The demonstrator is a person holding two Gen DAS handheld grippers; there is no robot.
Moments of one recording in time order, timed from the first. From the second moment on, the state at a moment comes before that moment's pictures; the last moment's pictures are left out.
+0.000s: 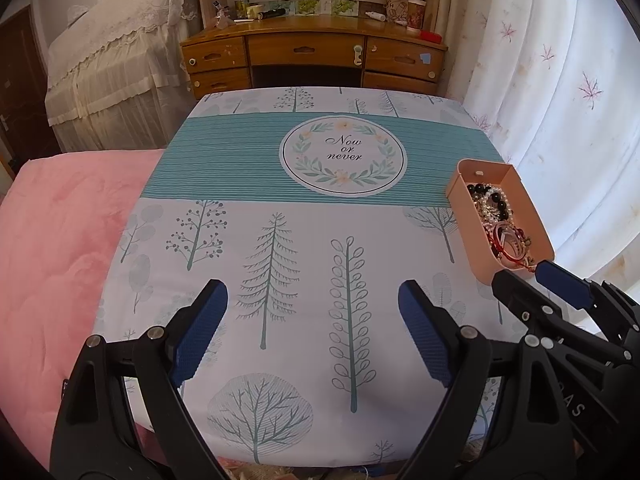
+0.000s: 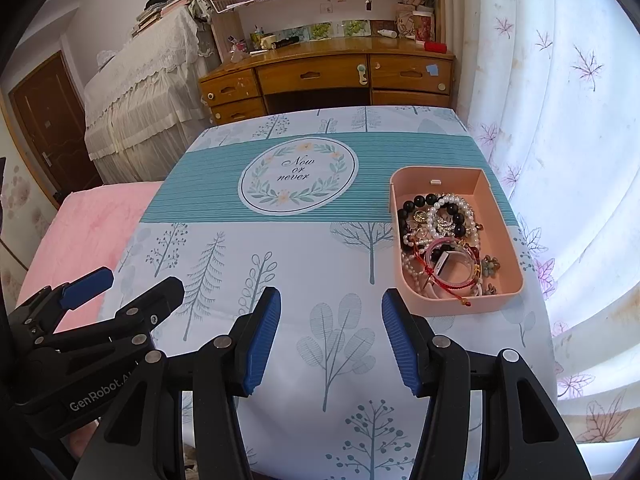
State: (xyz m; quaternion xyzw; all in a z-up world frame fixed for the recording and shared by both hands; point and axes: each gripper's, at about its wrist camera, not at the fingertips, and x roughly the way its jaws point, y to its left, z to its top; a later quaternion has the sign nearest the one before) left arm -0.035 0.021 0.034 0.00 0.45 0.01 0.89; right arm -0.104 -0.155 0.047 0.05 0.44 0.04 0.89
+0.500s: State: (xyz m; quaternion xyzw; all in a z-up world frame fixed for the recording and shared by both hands) left arm -0.037 0.035 0.033 -0.01 0.44 0.01 0.90; right arm -0.103 -0.132 0.048 0.04 0.45 0.03 0.89
